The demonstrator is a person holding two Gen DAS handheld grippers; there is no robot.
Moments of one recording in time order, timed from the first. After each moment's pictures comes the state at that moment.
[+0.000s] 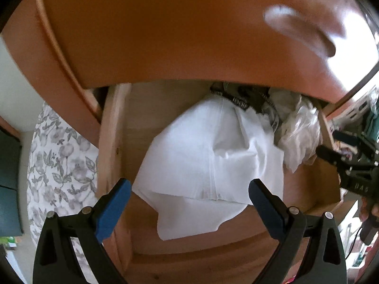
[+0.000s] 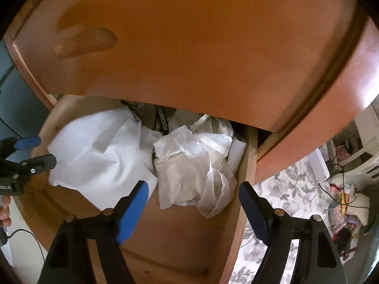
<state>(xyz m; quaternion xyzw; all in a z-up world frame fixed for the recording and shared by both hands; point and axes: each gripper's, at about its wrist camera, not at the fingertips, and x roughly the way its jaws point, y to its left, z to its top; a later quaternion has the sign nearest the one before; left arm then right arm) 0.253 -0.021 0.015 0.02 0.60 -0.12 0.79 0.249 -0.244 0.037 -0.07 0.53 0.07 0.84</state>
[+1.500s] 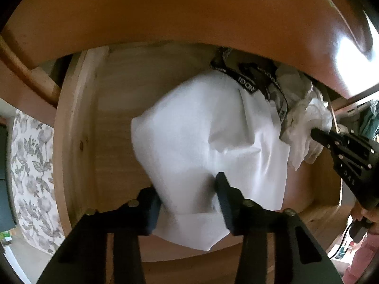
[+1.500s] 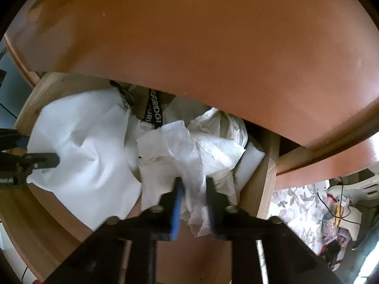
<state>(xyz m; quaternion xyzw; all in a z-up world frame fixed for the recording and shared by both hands) 0.285 -0.019 -0.026 -0.01 0.66 -0.13 0.74 0.267 -0.222 0.019 -0.11 0.56 0.08 0.82</state>
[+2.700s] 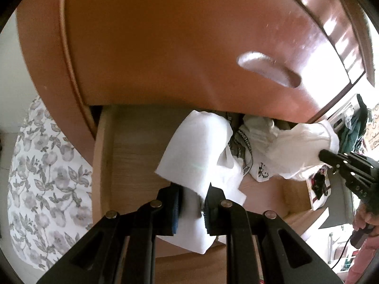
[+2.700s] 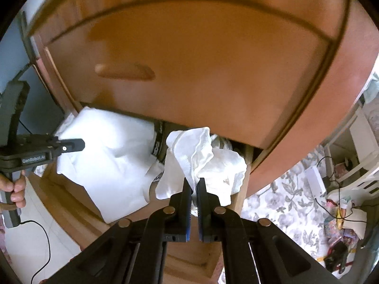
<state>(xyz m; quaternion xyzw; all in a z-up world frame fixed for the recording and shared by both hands) 0.250 0.003 0.039 -0.05 0.54 -0.17 0.83 0.197 -0.225 0.115 -0.07 0.47 0.11 0.87</state>
